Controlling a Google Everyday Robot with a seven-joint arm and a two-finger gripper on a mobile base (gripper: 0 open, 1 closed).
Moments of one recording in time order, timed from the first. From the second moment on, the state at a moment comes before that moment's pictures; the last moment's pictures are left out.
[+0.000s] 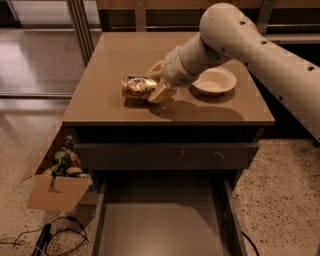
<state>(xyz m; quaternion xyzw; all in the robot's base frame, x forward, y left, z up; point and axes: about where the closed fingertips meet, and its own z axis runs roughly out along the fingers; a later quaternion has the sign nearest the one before) 0.660 0.006 0.855 -0.73 0.56 0.09 0.37</state>
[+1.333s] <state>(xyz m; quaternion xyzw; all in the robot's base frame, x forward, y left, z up) 0.659 0.007 0.848 -0.73 0.57 0.09 0.36</state>
